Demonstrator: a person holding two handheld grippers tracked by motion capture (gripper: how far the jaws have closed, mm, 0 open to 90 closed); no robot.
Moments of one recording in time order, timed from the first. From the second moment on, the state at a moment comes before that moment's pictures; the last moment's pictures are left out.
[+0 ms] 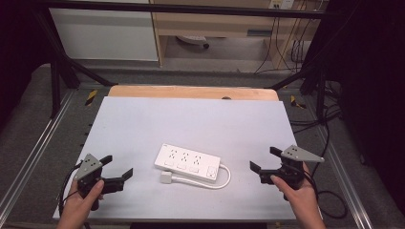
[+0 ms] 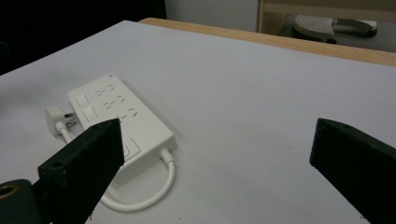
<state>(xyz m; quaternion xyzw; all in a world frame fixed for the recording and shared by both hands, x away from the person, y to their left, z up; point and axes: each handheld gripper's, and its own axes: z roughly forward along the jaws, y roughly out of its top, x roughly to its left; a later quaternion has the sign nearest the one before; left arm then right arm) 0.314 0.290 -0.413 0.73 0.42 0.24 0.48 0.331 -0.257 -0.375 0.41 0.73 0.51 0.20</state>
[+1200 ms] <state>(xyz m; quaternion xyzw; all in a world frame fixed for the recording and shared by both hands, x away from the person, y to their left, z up) 0.315 0.289 -0.415 0.73 0.42 0.23 0.48 0.350 -0.199 -0.351 0.34 0.75 0.53 0.18</state>
